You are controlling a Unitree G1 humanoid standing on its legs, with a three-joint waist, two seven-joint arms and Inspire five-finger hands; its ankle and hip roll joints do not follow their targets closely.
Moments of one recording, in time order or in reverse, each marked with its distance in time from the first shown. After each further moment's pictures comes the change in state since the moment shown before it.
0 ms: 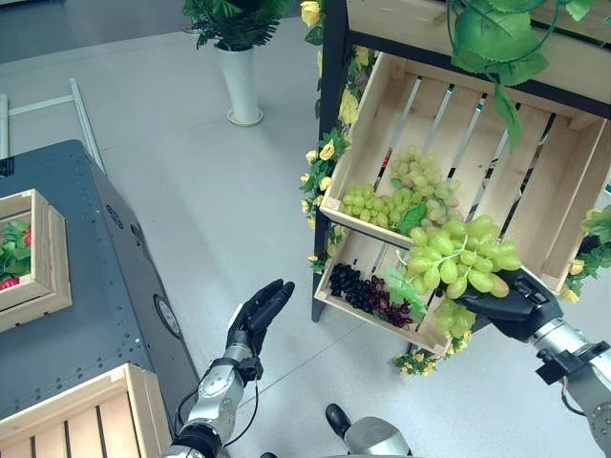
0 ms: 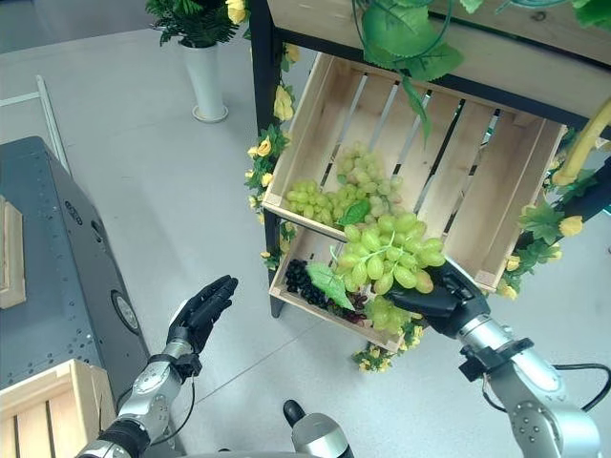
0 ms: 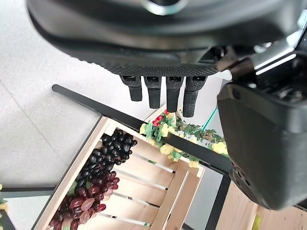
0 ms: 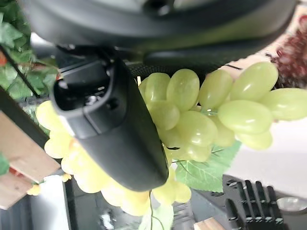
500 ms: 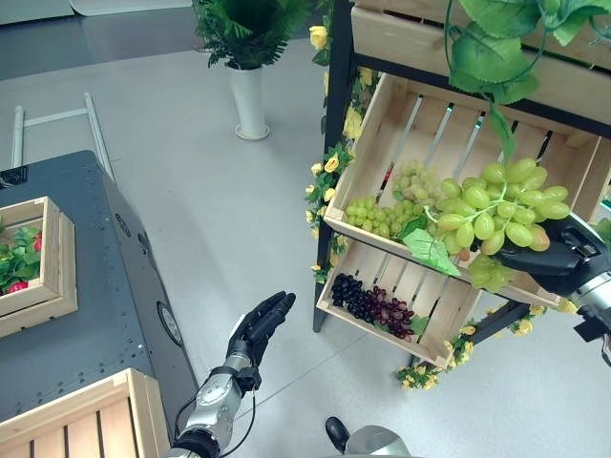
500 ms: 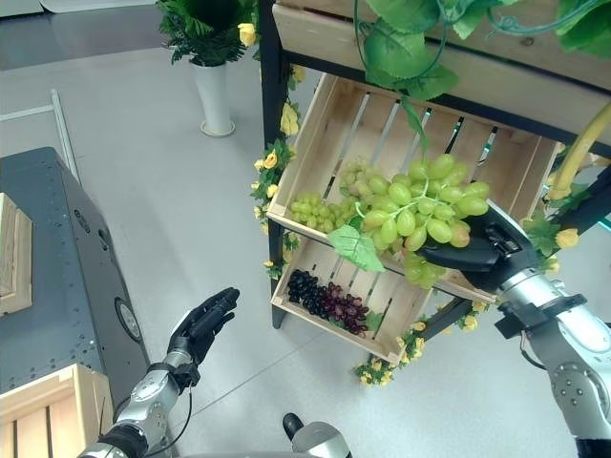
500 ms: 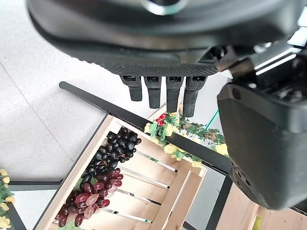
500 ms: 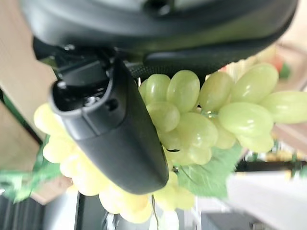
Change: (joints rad) left arm 0.003 0.006 -0.022 0.096 -0.037 0.000 -0.051; right arm -0.120 -0.139 -0.074 0.128 0.058 -0.038 -0.109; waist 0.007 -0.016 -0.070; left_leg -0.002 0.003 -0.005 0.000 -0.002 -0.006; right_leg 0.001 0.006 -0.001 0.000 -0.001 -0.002
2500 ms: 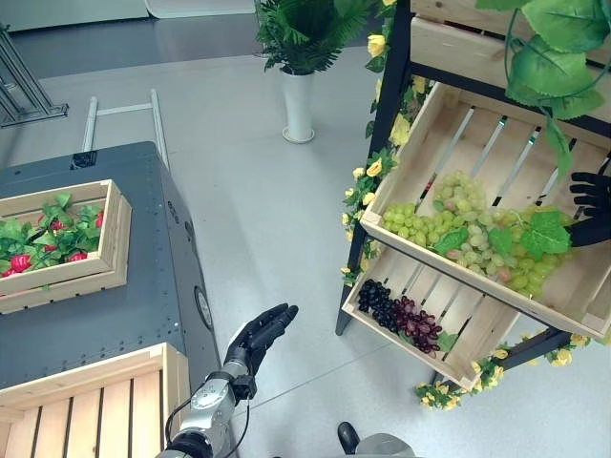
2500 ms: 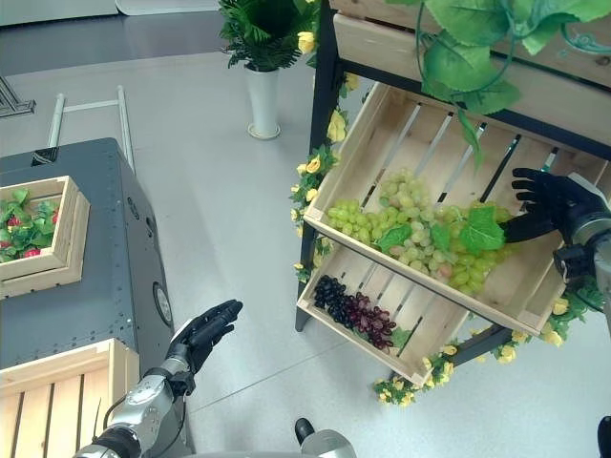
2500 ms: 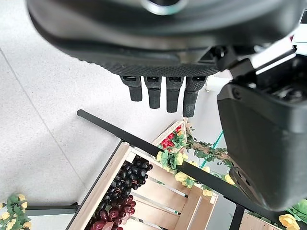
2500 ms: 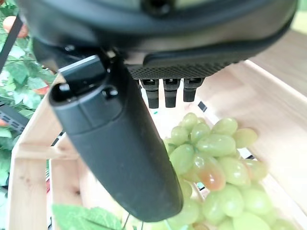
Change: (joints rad) left arm 0.005 0.028 -0.003 0.018 0.051 0.042 -0.038; right arm -0.511 -0.282 0.330 0.597 -0.582 0.015 -0.083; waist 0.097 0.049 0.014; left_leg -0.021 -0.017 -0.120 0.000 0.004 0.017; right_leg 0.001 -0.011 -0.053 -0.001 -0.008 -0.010
